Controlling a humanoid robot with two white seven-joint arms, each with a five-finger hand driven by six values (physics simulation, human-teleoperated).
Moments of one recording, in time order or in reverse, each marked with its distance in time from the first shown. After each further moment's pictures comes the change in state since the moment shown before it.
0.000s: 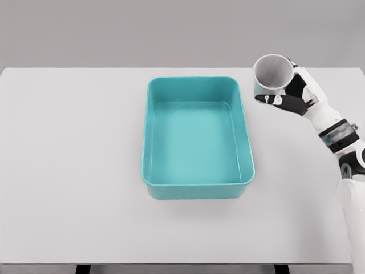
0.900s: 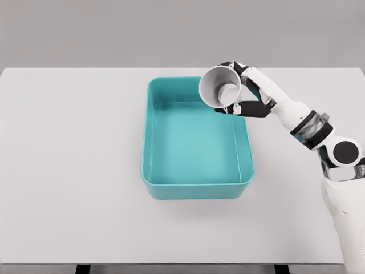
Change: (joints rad) left arm 0.000 0.000 0.000 0.000 0.000 0.000 0.000; right arm -0.009 0.000 0.172 -0.243 0.273 -0.012 0.000
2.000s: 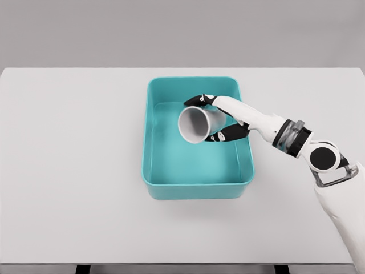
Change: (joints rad) left arm 0.000 0.000 -0.001 0.000 0.000 0.000 0.000; right arm -0.026 -0.101 0.197 -0.042 0.243 0.012 0.000
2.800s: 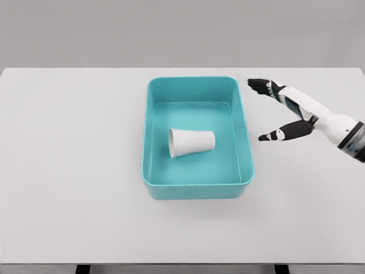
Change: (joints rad) left arm 0.000 0.000 0.000 0.000 0.000 0.000 0.000; right arm 0.152 -0.239 -0.222 -0.040 -0.407 0.086 0.000
